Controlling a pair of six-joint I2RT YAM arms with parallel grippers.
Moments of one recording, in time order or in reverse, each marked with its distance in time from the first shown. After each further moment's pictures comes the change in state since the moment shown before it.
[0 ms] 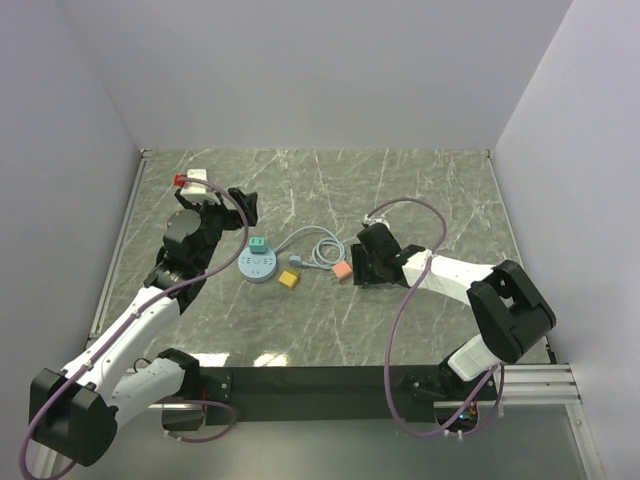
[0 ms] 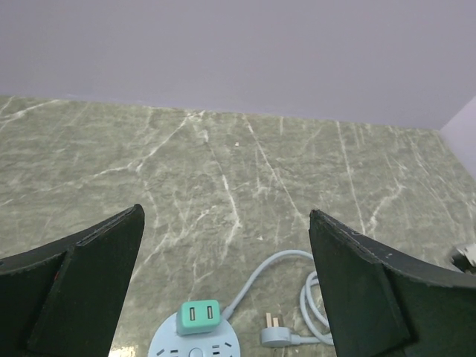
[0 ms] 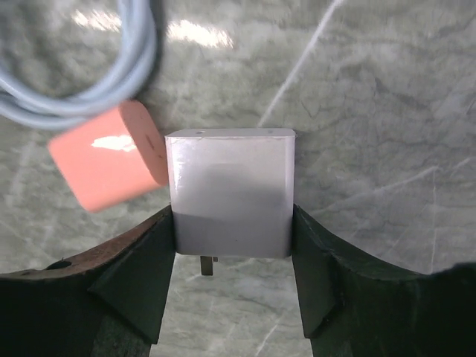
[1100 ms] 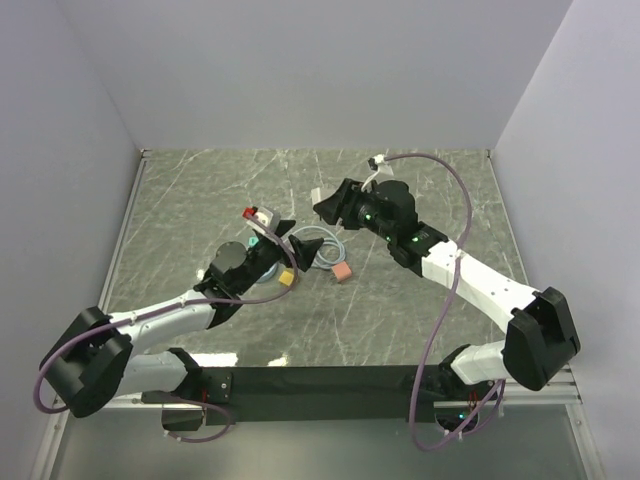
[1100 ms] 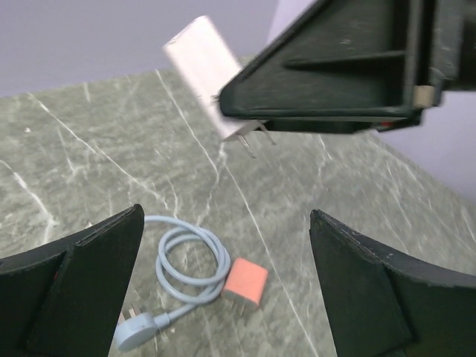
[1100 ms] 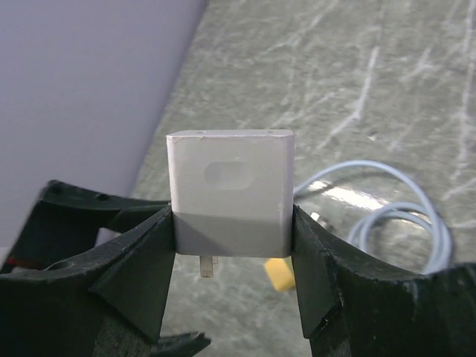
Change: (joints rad) left arm -0.326 0.237 -0.202 0.521 0.228 0.027; right arm 0.003 -0.170 0.217 0.362 -0.257 0.233
